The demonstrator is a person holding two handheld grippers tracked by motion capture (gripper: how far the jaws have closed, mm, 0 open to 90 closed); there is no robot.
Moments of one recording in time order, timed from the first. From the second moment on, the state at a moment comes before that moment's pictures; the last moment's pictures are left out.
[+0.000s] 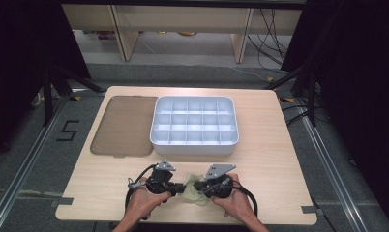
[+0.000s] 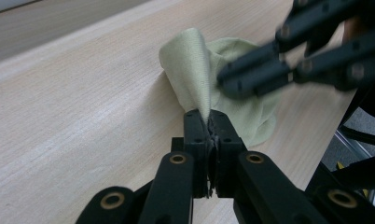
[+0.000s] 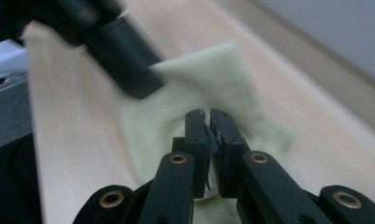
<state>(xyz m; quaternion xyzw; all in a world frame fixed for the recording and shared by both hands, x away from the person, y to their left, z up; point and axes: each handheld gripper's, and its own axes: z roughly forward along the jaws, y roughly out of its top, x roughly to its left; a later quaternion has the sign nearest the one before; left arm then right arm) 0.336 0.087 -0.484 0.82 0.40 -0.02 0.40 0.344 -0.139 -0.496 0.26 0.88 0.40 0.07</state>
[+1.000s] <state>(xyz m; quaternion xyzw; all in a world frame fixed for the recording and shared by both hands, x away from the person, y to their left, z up) 0.333 0.028 -0.484 0.86 0.34 -0.03 0.38 0.377 -0.165 -0.501 0.31 0.86 0.41 0.04</state>
